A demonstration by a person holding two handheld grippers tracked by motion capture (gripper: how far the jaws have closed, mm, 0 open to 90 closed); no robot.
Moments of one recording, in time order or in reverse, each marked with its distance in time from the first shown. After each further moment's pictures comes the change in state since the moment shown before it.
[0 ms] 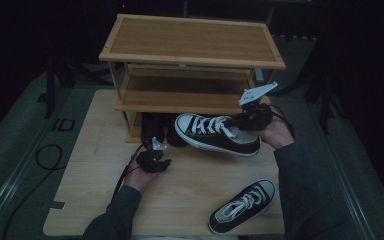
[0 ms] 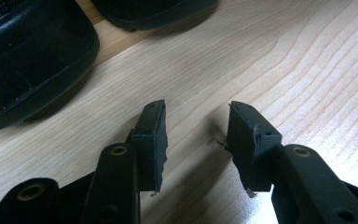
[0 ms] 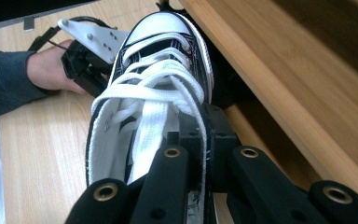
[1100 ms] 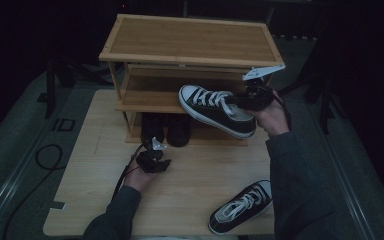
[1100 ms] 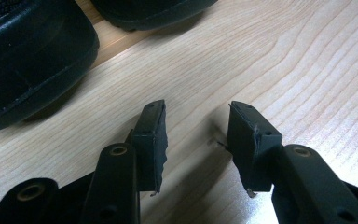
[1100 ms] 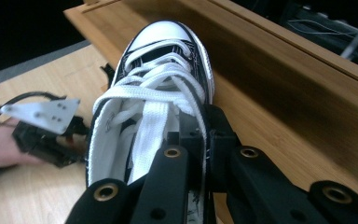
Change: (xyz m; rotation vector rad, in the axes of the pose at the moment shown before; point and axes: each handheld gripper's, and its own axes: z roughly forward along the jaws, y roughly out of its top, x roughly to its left) left arm 0.000 0.000 0.000 -0.002 -0.001 -0.001; right arm -0.026 0.030 -0.007 -0.125 -0.167 0.163
